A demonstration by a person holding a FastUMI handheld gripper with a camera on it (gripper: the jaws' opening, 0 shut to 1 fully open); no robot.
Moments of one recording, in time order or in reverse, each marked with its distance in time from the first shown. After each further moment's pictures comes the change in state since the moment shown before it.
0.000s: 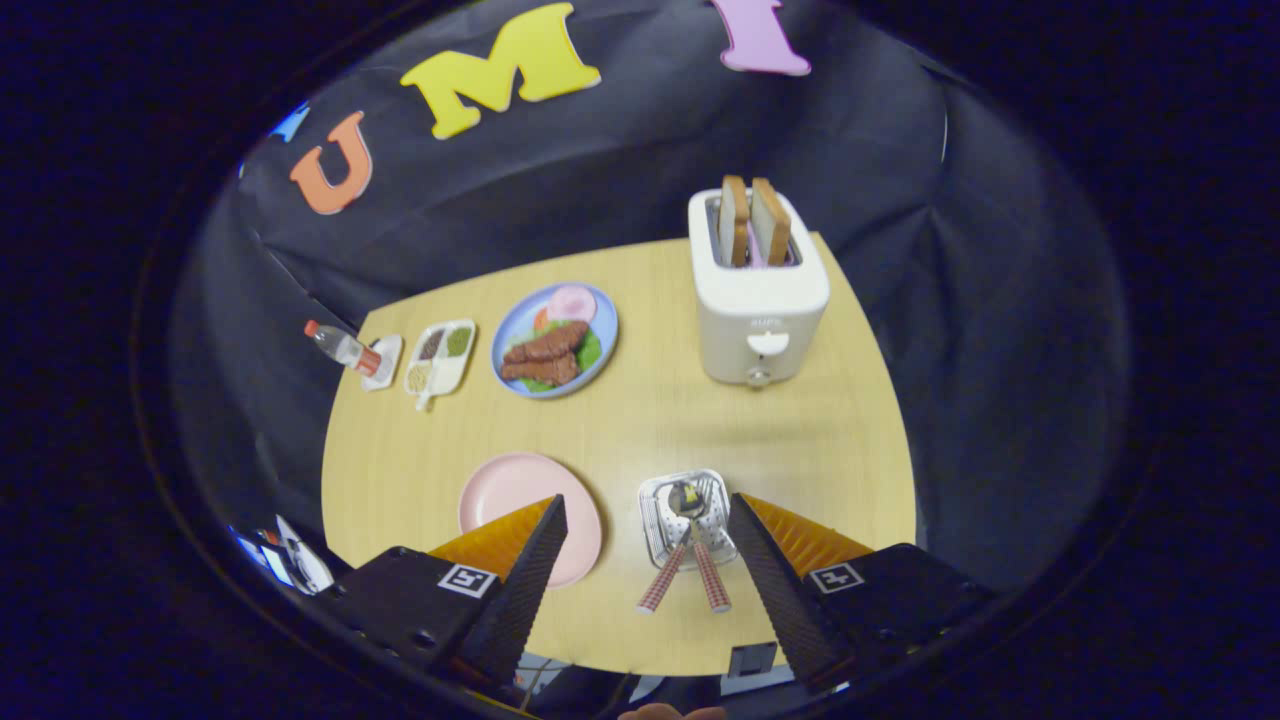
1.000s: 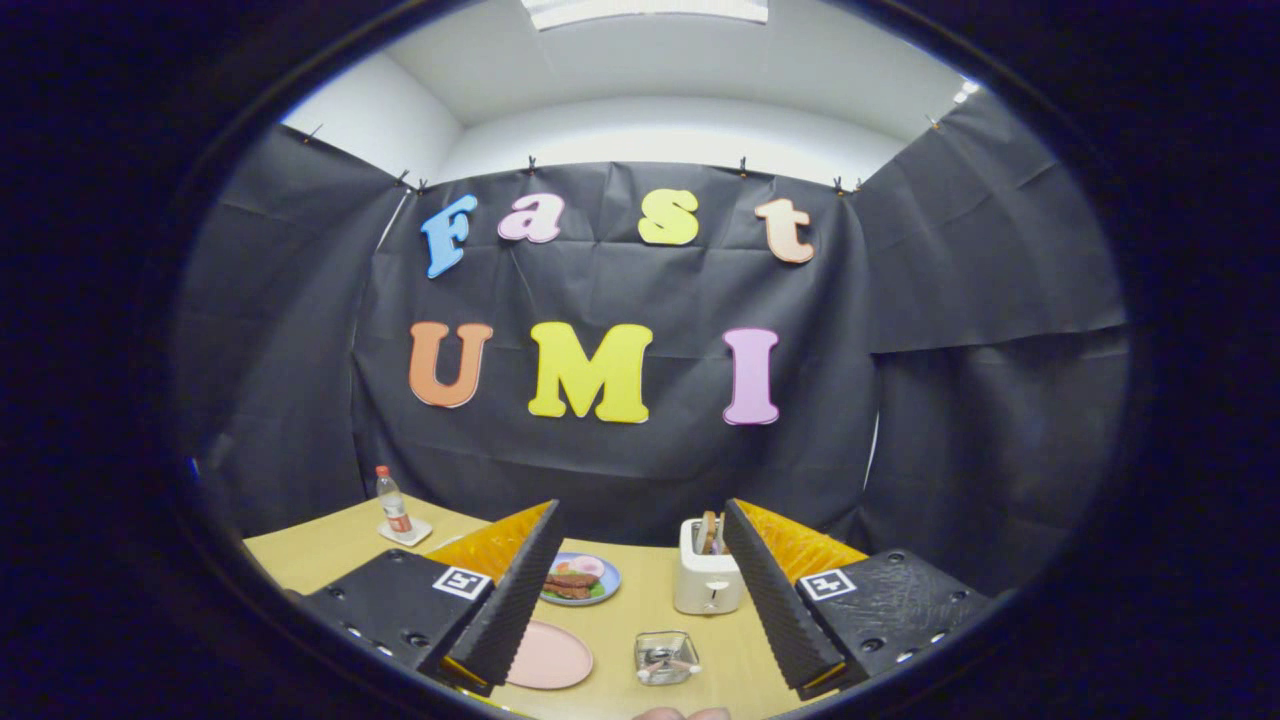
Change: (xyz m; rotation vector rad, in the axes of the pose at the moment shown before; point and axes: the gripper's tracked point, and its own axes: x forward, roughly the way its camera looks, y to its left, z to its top) arm -0.207 0.055 -0.015 -0.197 -0.988 -0.060
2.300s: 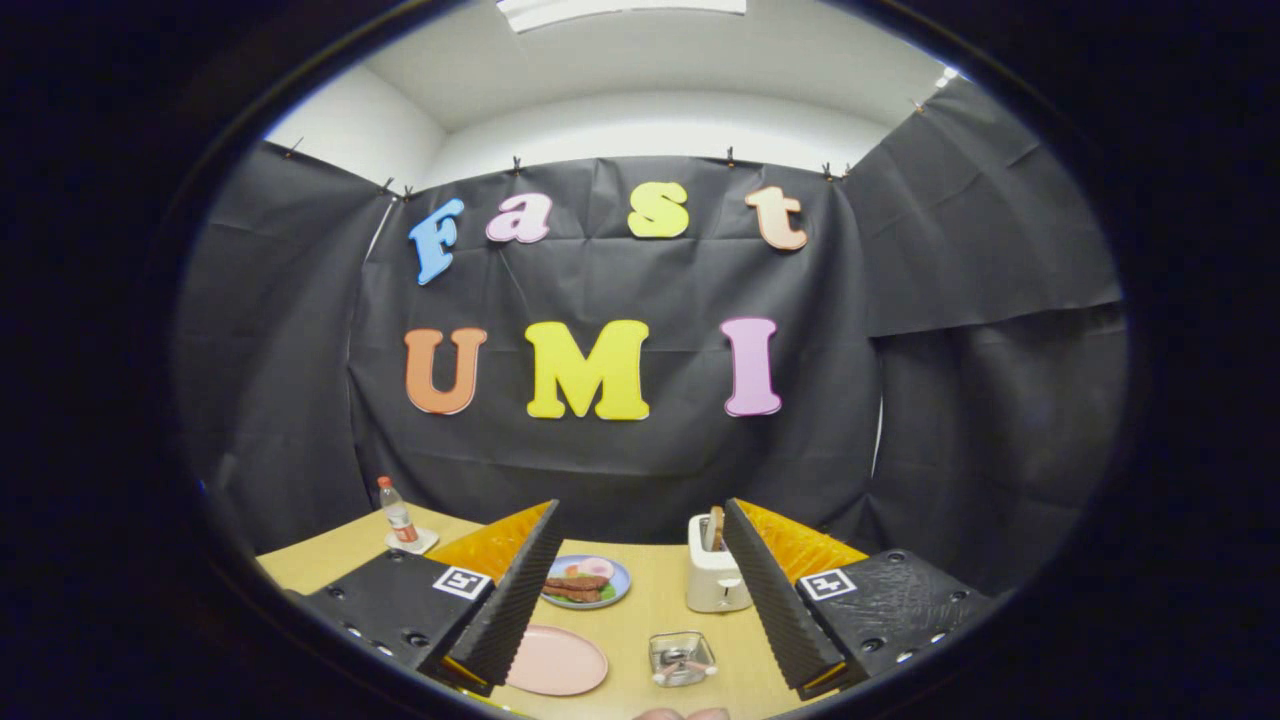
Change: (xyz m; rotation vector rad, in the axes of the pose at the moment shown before) arm 0.007 0.000 0.002 0.052 0.010 -0.003
